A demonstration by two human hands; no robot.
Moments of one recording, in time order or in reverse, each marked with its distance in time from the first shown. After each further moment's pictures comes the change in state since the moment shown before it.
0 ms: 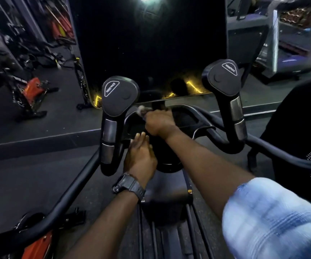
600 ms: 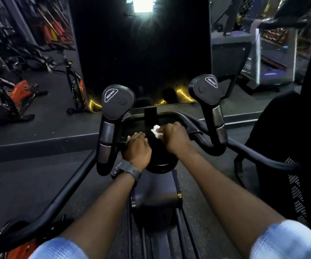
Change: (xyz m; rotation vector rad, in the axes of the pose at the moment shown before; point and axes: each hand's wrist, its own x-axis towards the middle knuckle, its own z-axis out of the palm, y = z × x) left_hand 0.030 0.017 -0.008 -0.101 -0.133 -0.157; right_hand -0.064 0.049 0.005 0.135 0.188 0.102
